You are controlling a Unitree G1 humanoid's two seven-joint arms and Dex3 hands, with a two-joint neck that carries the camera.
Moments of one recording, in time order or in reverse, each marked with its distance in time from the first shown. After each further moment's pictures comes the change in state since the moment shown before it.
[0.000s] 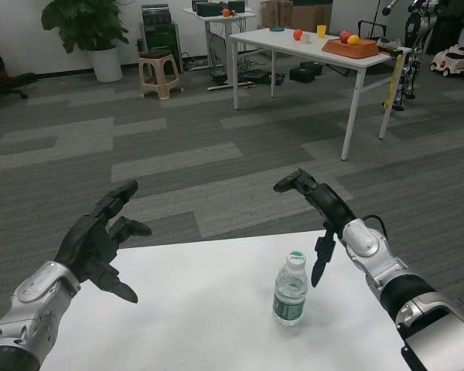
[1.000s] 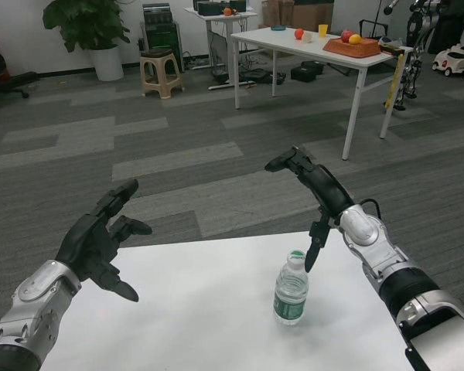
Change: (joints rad) left arm 0.000 0.000 0.000 -0.001 0.000 -0.001 0.002; right arm 0.014 -0.010 -0.031 -0.166 0.009 0.000 0.008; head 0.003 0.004
